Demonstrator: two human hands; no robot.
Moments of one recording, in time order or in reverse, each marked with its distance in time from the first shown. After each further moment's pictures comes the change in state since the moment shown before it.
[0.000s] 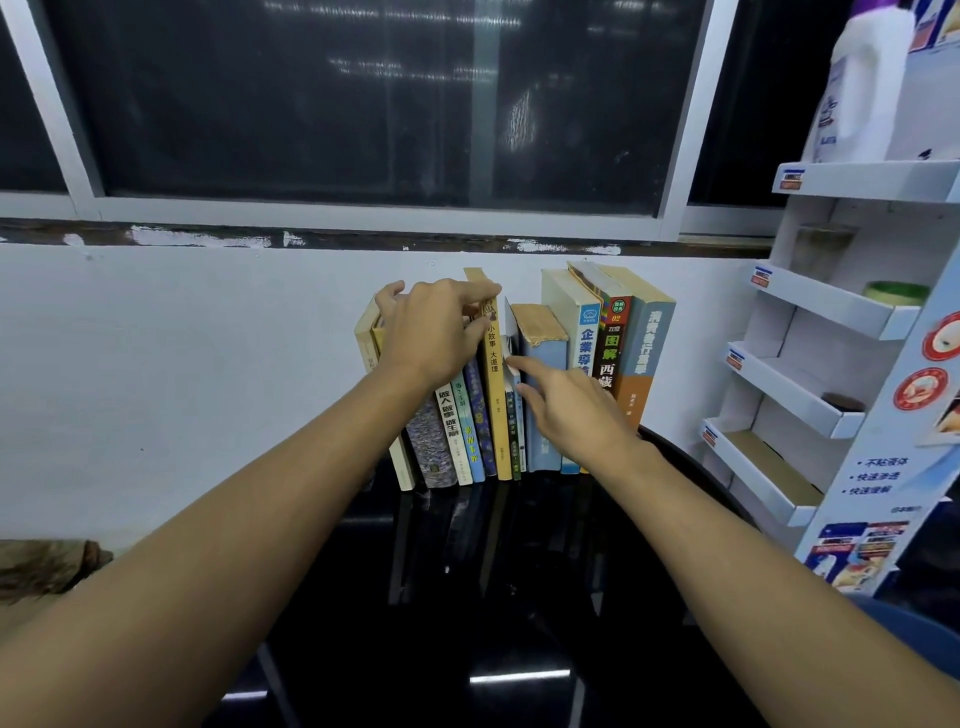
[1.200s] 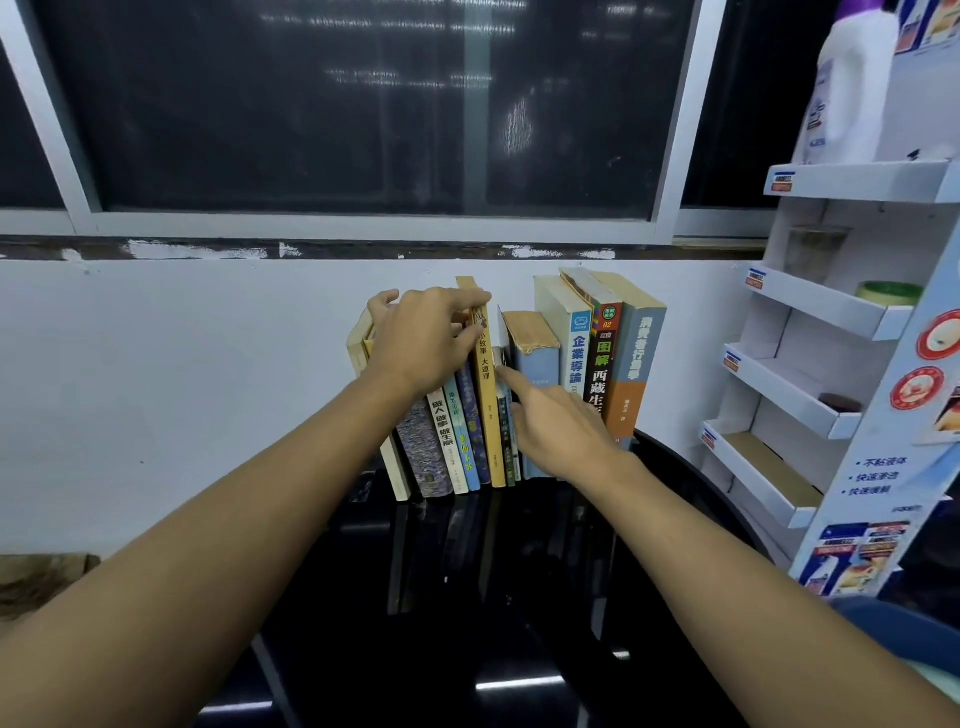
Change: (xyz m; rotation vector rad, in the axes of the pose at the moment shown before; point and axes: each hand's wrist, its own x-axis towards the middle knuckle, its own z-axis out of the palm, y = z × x) left_hand 0.002 0.002 -0.009 0.023 -0.031 0.033; right_hand -0.005 -0.016 -0.001 -0.080 -0.105 0.028
